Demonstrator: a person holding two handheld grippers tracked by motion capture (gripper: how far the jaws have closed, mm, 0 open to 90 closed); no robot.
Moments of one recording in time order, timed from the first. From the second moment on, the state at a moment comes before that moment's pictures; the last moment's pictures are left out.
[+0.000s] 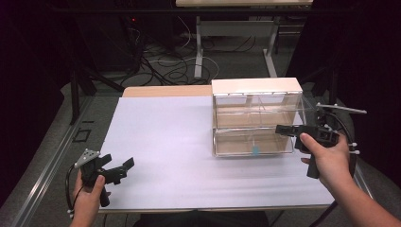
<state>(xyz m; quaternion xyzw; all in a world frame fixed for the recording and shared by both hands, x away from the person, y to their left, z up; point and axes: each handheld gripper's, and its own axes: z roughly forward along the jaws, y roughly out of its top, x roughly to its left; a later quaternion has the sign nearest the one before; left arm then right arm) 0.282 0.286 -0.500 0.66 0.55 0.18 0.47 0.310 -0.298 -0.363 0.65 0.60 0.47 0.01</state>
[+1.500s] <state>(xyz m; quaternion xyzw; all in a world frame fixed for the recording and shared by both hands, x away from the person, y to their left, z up) 0.283 0.286 -0.501 0.66 0.55 0.18 0.47 0.354 -0.300 -0.383 0.69 0.54 0.48 0.04</state>
